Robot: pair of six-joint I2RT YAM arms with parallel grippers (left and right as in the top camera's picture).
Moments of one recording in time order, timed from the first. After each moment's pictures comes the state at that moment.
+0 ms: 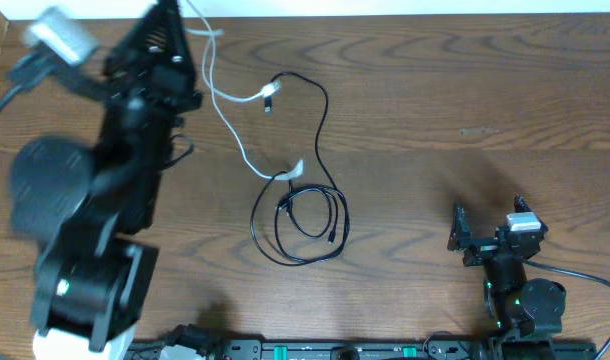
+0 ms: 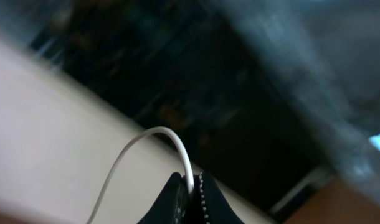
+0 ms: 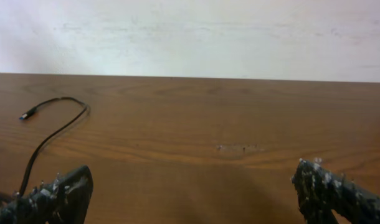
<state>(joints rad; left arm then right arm) -0.28 0.99 1.43 -0.14 -0.09 -0.80 0.04 0.01 0.01 -0.07 -0.06 0.02</state>
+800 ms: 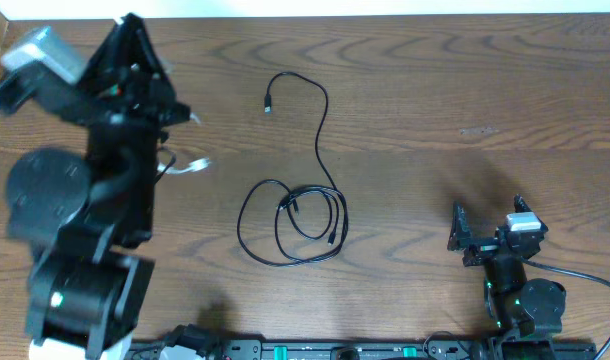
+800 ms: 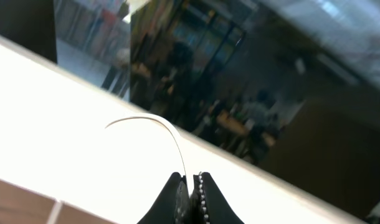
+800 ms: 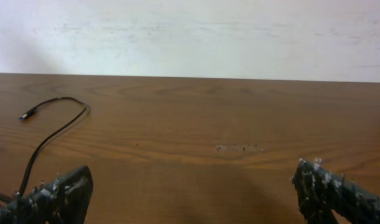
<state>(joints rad) -0.28 1.00 1.43 -0.30 -0.26 -0.52 0.04 0.01 0.01 -0.07 -0.06 0.02</state>
